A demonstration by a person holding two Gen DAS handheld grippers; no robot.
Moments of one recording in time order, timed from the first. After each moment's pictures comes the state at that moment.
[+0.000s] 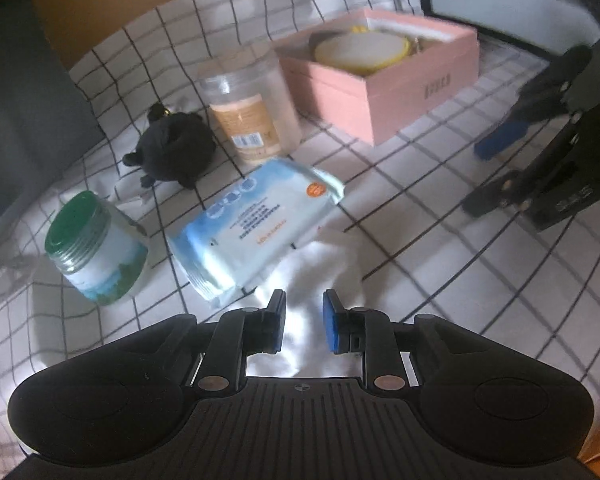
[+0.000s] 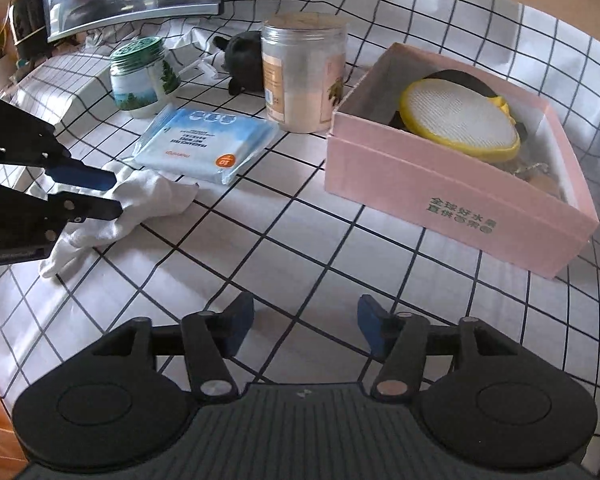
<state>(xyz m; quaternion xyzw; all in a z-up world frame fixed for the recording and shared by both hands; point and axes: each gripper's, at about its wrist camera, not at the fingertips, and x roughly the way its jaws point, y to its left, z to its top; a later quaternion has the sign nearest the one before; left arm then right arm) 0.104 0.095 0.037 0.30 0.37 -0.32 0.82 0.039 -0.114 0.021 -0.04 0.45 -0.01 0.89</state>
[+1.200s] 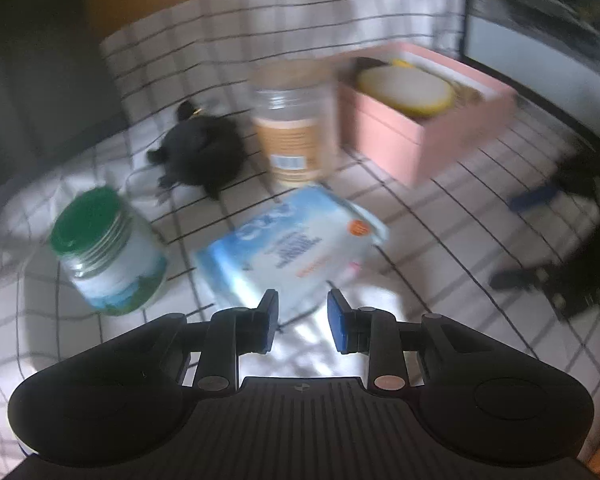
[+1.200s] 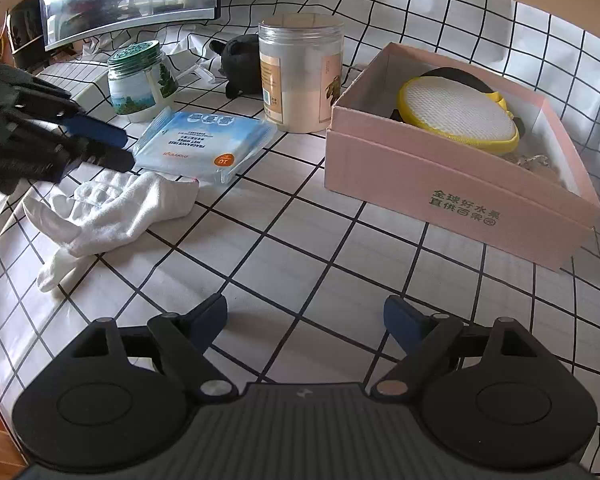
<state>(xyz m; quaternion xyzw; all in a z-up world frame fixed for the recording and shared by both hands) 0.153 0.120 0.053 0.20 0.39 -0.32 0.84 0.035 -0.112 0.015 -0.04 0.44 -0.01 0.90</state>
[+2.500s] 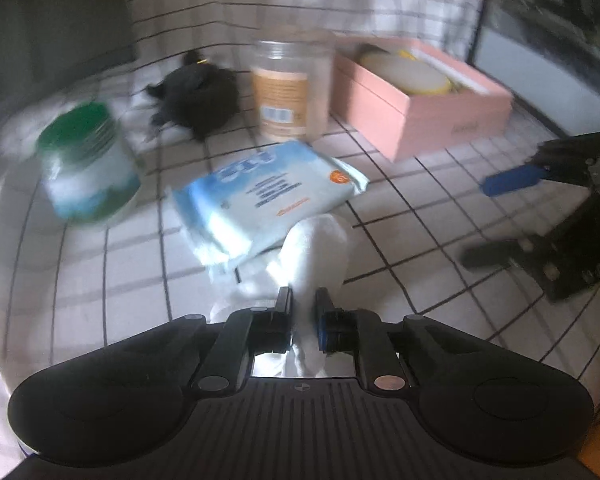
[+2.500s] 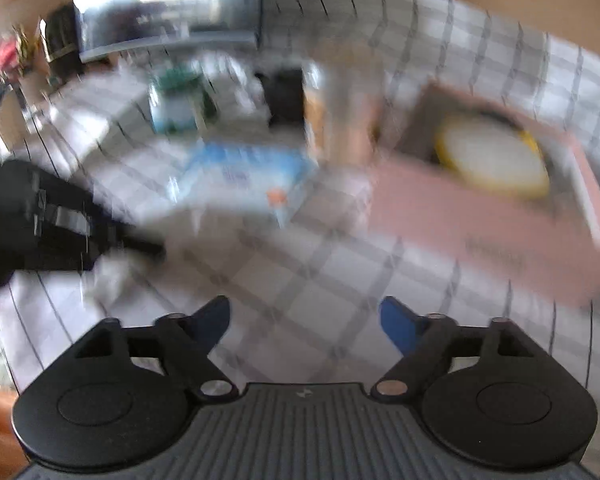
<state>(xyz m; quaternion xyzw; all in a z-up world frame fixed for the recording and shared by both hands) 0.114 0.133 0.027 0.11 0.42 -0.30 0.85 0.045 -0.089 0.038 -0.04 0.41 0.05 0.91</state>
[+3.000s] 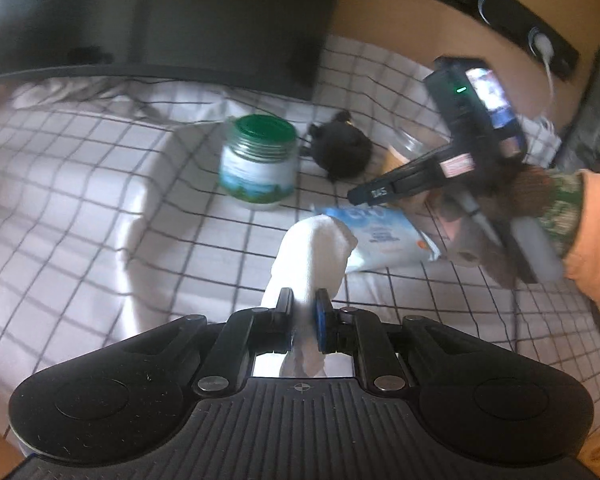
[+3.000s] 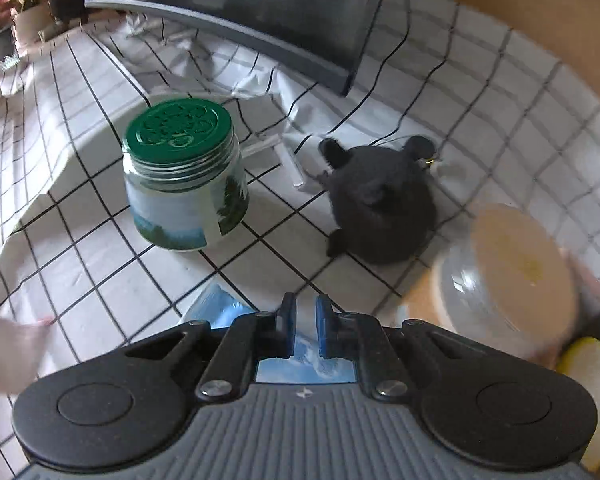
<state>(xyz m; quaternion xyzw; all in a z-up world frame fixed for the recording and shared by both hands) 0.072 0.231 0.074 -0.05 0.37 -0.17 0.91 0.231 0.006 0.027 -0.16 0.46 0.07 0.87</state>
